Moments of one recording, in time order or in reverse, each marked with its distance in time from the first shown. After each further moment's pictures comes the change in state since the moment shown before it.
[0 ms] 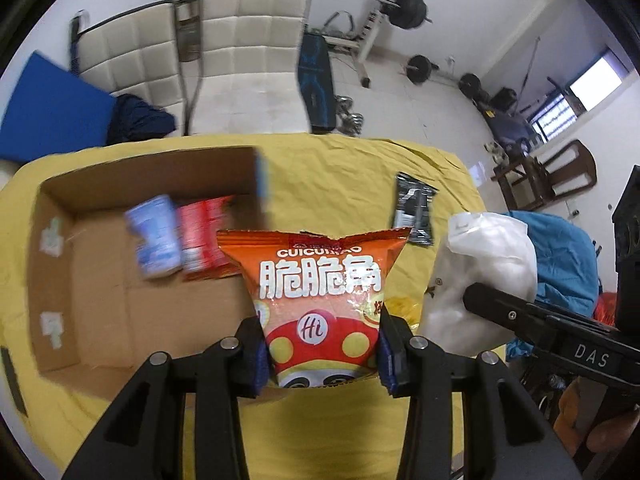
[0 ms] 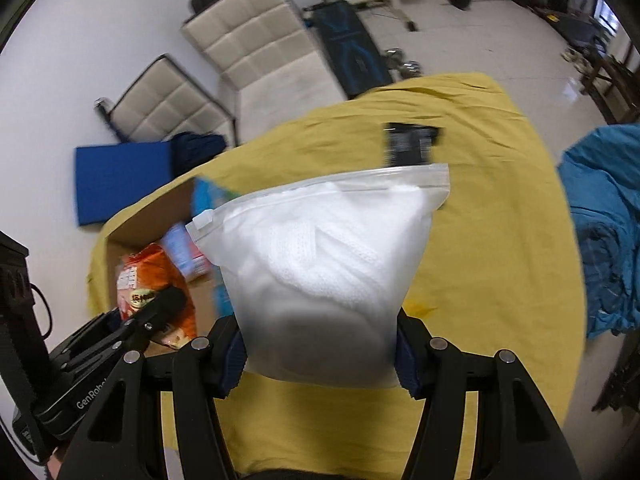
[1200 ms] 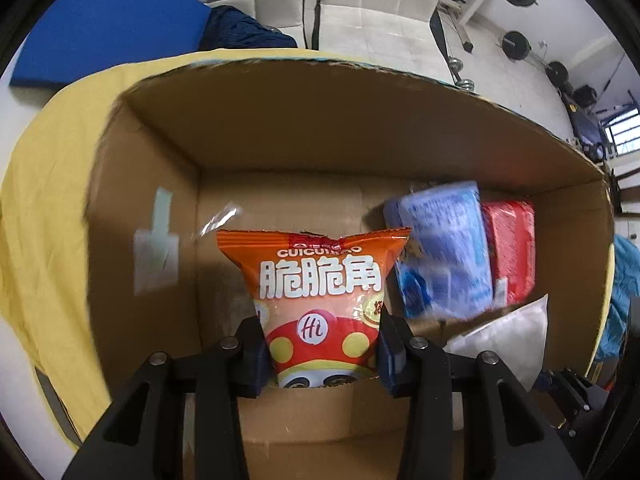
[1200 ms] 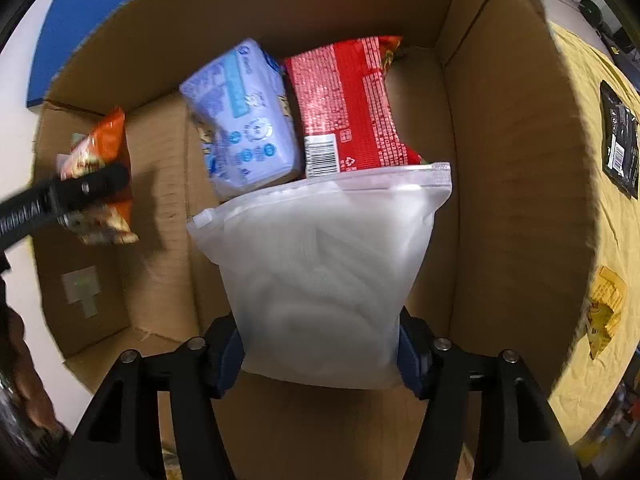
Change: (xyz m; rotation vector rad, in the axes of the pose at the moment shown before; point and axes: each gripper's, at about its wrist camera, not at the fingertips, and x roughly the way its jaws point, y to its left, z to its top) left arm 0.104 0.260 0.035 -0.124 0.225 0.160; right arm 0.257 0.221 -0.076 -0.196 0.313 -0.150
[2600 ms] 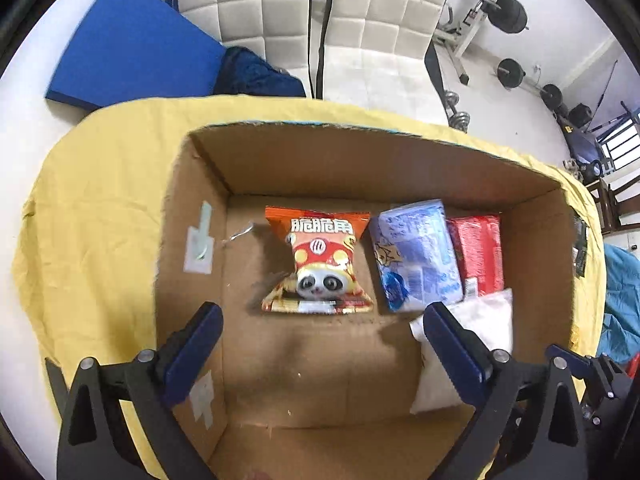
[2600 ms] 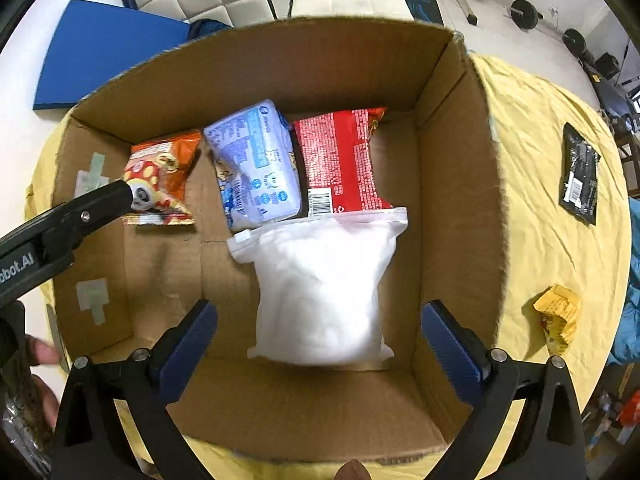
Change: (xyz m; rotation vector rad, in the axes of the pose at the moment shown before) left arm -0.082 0.002 -0.040 -0.008 -0.161 0.018; right arm -0.068 0.033 0.024 -0.034 -0.125 -0.084
